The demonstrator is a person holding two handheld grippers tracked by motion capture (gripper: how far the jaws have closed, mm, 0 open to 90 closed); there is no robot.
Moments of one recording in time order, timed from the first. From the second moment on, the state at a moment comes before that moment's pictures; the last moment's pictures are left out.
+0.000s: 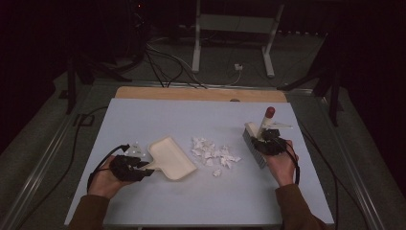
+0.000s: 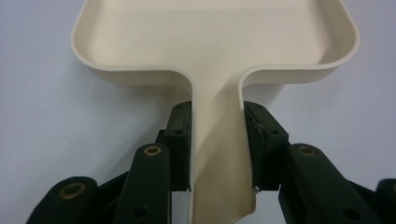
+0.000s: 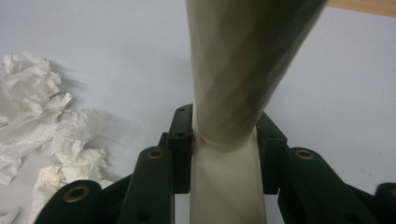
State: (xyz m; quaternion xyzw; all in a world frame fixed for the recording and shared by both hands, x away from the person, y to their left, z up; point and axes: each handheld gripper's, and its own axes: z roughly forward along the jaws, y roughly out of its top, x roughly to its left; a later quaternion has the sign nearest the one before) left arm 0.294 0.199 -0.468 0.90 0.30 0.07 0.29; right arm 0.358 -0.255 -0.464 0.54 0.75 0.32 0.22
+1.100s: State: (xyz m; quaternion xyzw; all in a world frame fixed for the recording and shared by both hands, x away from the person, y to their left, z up) left arm 0.301 0.170 -0.477 0.93 0.25 0.06 0.26; right arm 0.357 -0.224 -0.465 0.52 0.76 0.32 0.23
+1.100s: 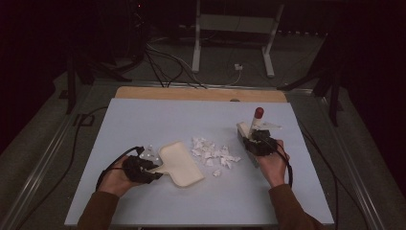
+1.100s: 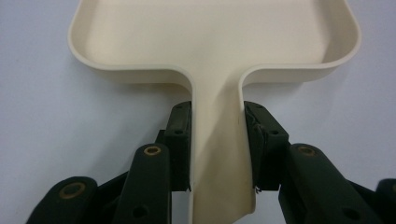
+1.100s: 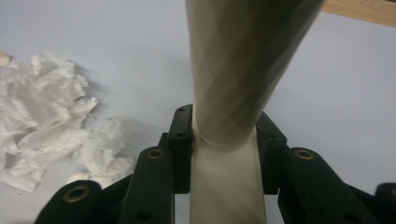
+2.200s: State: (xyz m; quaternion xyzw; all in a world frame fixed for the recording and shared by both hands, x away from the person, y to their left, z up) left arm 0.307 0.170 -0.476 0.93 0.25 0.05 0.26; right arm 0.383 -0.151 -0.471 0.41 0.81 0.38 0.19
